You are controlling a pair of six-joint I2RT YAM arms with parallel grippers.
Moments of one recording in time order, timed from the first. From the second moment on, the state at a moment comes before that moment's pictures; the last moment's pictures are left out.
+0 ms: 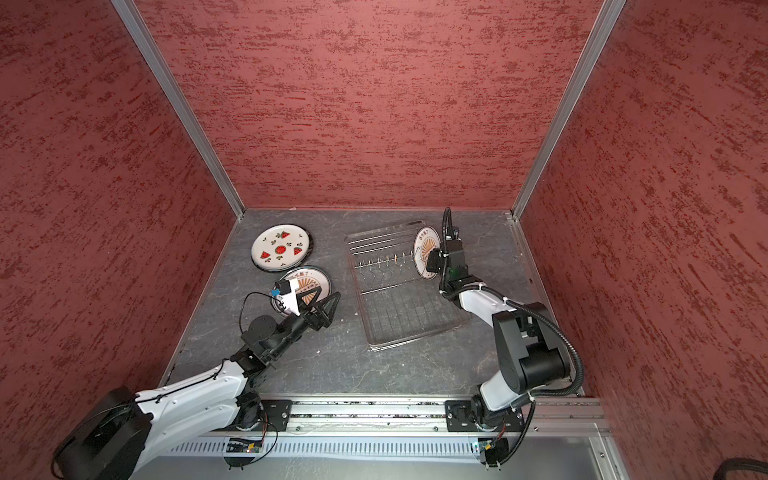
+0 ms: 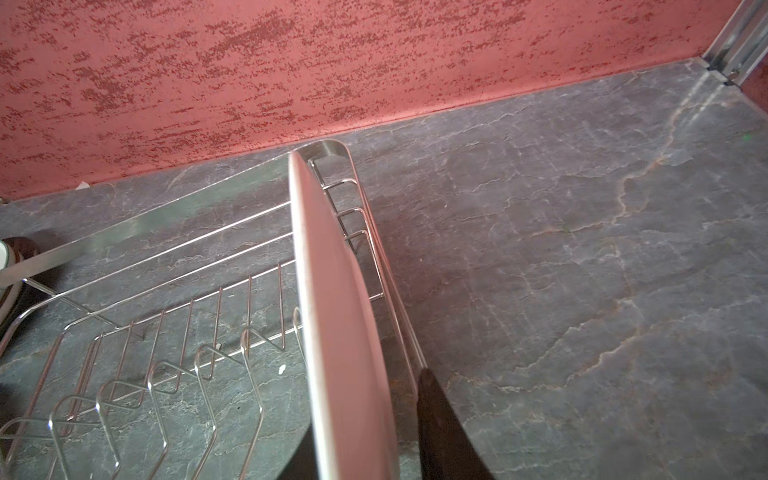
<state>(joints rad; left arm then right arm) -0.65 0.94 0.13 0.83 -0.02 -0.58 0.26 1.57 0.82 0.26 0.12 0.33</state>
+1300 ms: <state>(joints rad) -0.65 0.88 0.13 0.78 -0.07 -0.57 0.33 1.40 0.82 0.27 0.33 0.22</state>
